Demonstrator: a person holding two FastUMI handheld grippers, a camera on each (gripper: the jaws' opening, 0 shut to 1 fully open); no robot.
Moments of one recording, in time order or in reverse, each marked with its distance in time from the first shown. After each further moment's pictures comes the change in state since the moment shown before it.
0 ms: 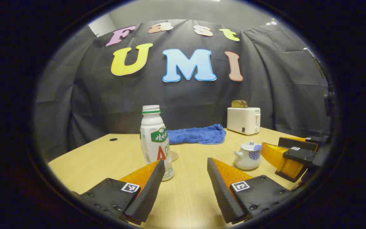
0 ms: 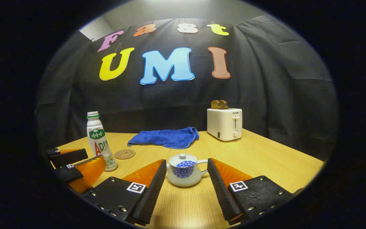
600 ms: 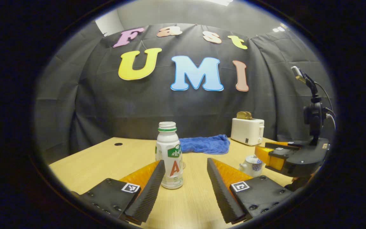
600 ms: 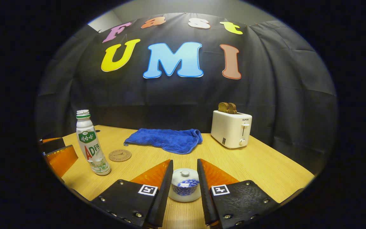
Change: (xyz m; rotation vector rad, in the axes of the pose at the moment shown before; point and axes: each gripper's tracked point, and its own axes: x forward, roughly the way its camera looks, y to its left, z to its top) left arm -0.010 0.032 0.030 -0.057 -0.035 0.029; right arm 0.046 0.007 0.012 -0.092 0.065 0.017
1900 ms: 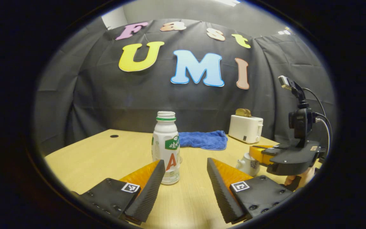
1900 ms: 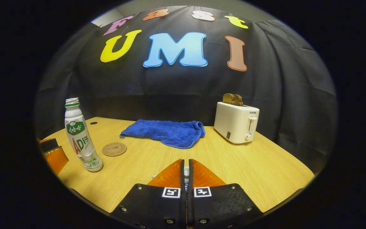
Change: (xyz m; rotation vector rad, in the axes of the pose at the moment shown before) left arm 0.007 -0.004 -0.020 -0.046 0.046 -0.022; right arm 0.032 0.001 -0.017 -0.014 0.058 0.012
